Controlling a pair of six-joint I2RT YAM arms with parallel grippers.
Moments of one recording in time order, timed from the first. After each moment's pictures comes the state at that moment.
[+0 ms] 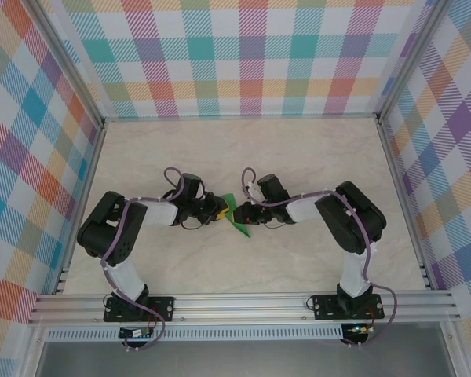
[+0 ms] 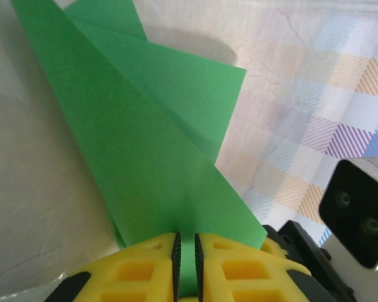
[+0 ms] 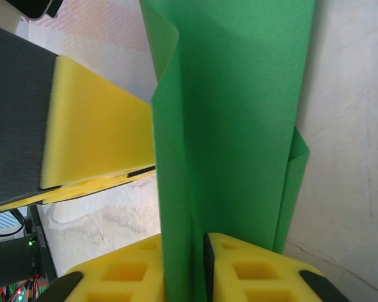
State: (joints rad) left arm -0.44 1.76 0.74 0.21 0.56 -1.18; right arm 0.63 1.90 0.87 0.19 -0.66 0.61
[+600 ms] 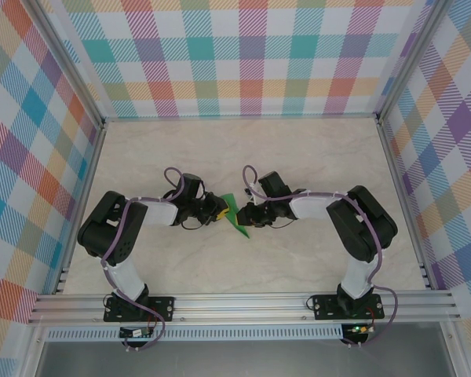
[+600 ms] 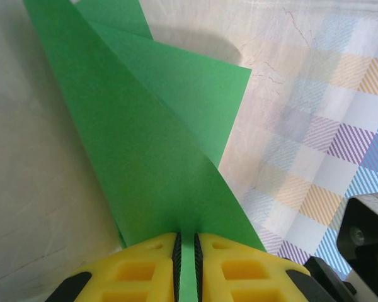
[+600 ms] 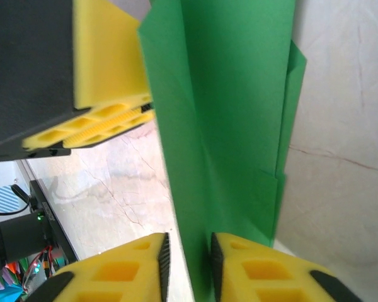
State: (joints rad) left arm -0.44 1.76 0.74 0.21 0.56 -1.18; right arm 0.63 1.80 0.91 -0.10 -0.66 0.58
